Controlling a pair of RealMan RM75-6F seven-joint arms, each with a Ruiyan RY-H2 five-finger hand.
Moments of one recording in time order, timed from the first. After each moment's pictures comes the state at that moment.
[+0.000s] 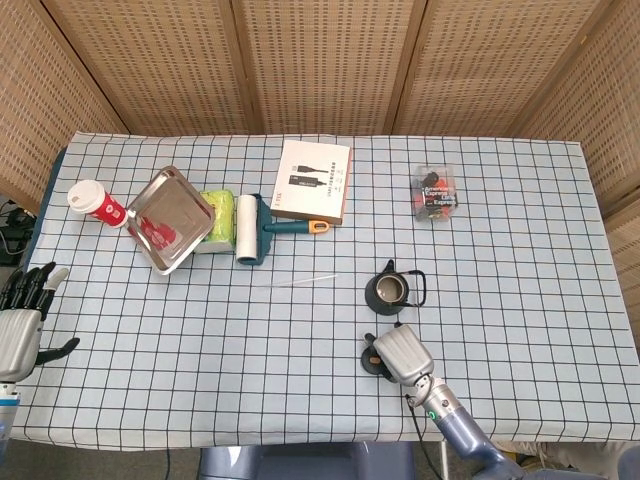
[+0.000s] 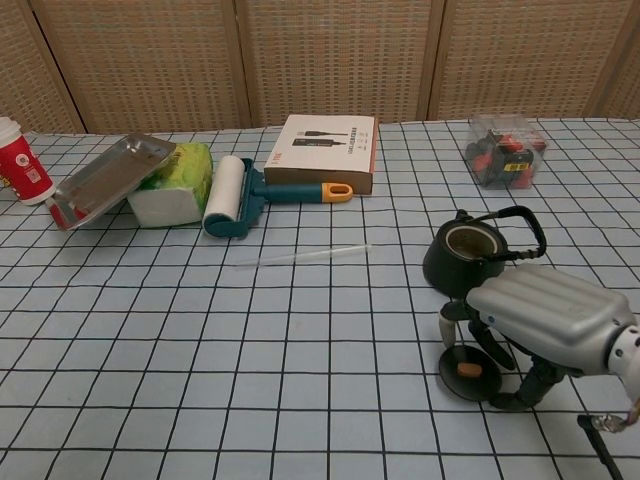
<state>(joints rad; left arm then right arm) -0.13 -1.16 -0.06 -1.60 1.46 1.45 0.10 0.47 -1.61 0.02 -1.57 -1.35 1.02 -0.61</state>
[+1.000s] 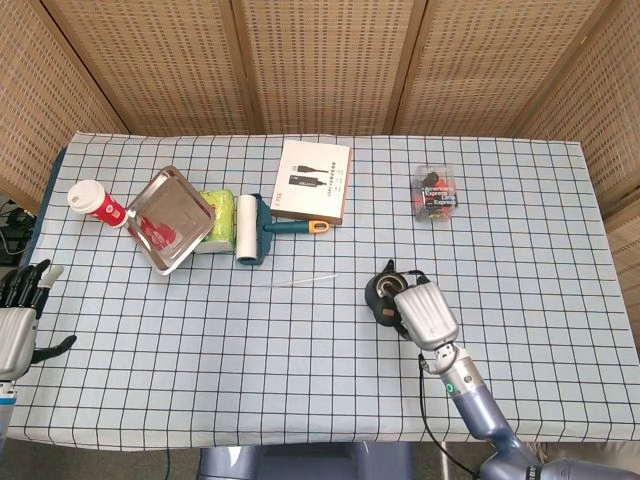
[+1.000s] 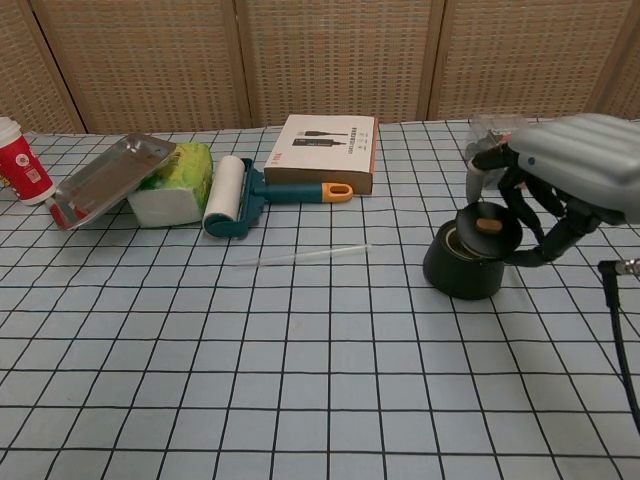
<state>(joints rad) -0.12 -1.16 -0.07 -1.59 1.45 1.47 0.09 0.49 -1.46 0.18 -1.76 -1.31 1.18 -0.67</state>
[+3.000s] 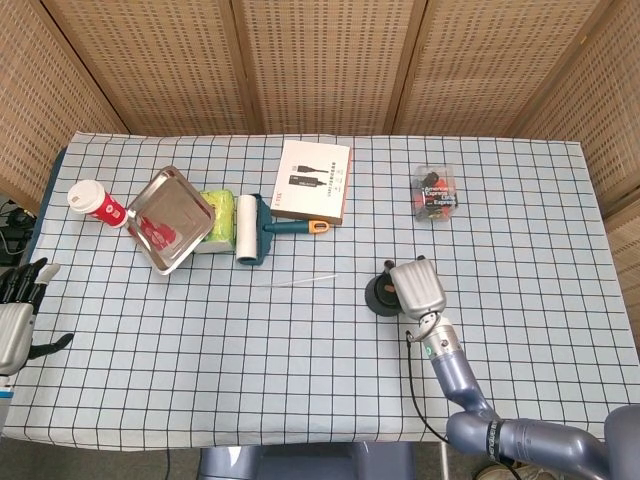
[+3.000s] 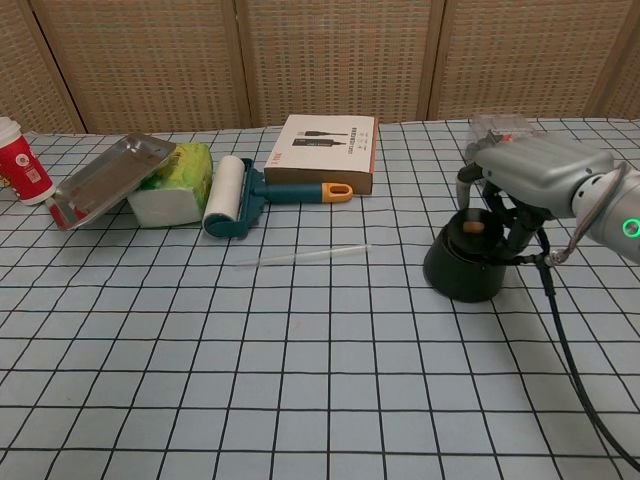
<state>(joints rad) -0.14 -1.14 -0.07 -1.59 1.40 1.41 0.07 0.67 -1.60 0.21 -1.55 -0.98 1.13 -0.81</state>
